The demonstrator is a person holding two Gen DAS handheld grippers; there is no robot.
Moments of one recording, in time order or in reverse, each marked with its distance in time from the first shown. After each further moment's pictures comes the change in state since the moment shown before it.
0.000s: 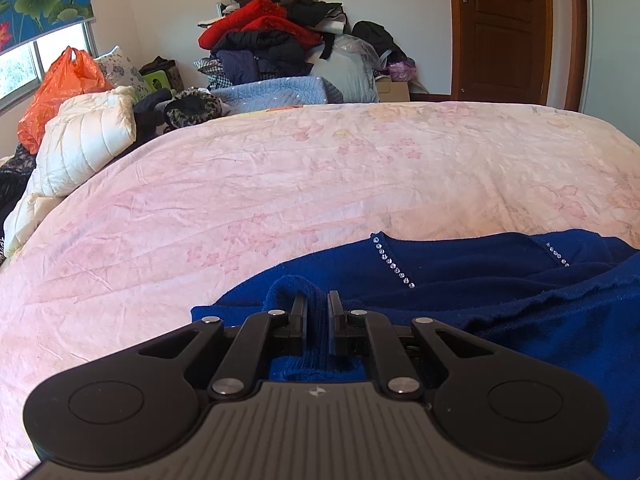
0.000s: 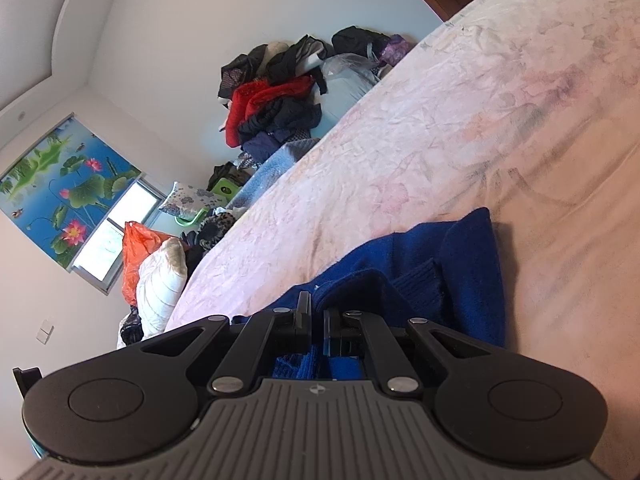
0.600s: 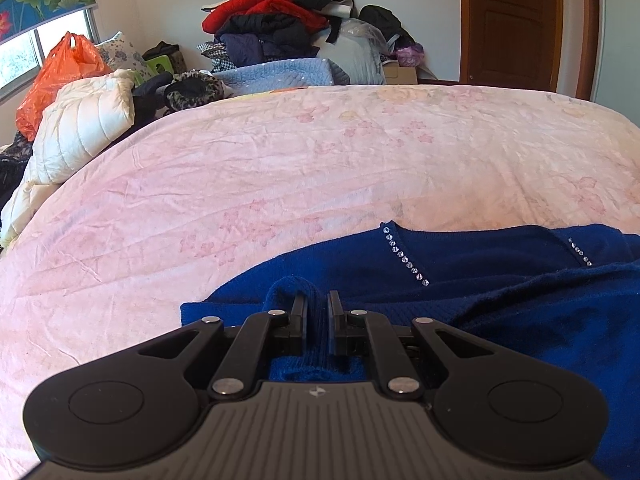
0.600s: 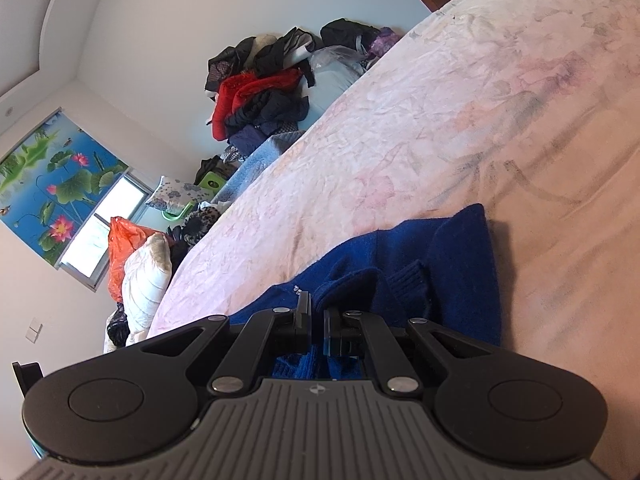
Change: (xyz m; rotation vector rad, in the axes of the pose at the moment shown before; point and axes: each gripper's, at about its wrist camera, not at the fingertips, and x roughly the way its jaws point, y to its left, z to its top) left arm 0.026 -0.002 0.003 -0.007 0.044 0.019; right arm 0.017 -0.009 0.004 0.006 0.017 -0.030
